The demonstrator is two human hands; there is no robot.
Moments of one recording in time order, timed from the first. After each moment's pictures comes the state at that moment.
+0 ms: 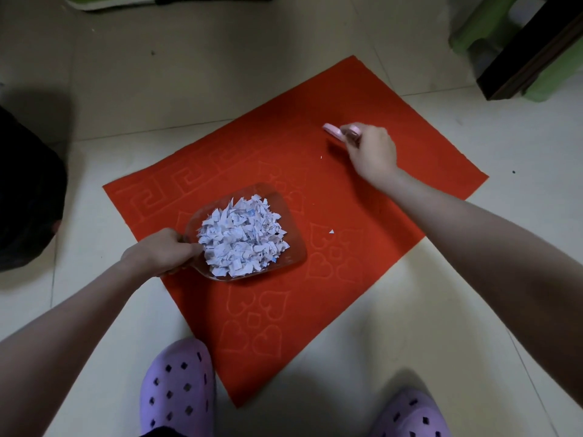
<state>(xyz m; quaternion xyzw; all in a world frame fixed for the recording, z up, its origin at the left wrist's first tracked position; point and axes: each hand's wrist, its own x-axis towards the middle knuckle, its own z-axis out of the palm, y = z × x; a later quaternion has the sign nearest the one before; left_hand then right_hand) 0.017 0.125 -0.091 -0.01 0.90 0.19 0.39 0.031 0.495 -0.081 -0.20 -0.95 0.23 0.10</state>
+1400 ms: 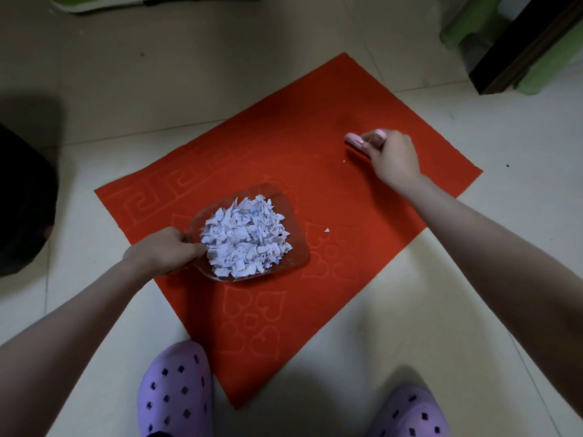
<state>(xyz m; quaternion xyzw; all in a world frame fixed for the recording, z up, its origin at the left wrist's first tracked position) 0.015 0.136 -0.091 0.01 0.90 0.17 0.39 0.068 0.515 -0.061 -0.26 -0.93 0.27 0.07</state>
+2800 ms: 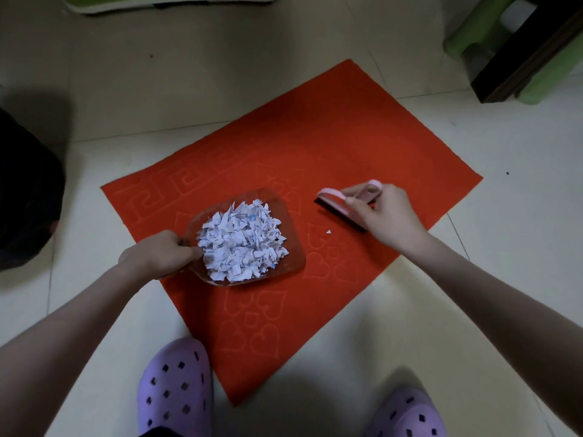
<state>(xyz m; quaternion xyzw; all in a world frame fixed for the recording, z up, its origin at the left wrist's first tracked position) 0.019 0.120 -0.094 0.02 0.91 0.15 0.38 0.139 0.460 -0.052 -0.17 -0.92 0.36 0.01</state>
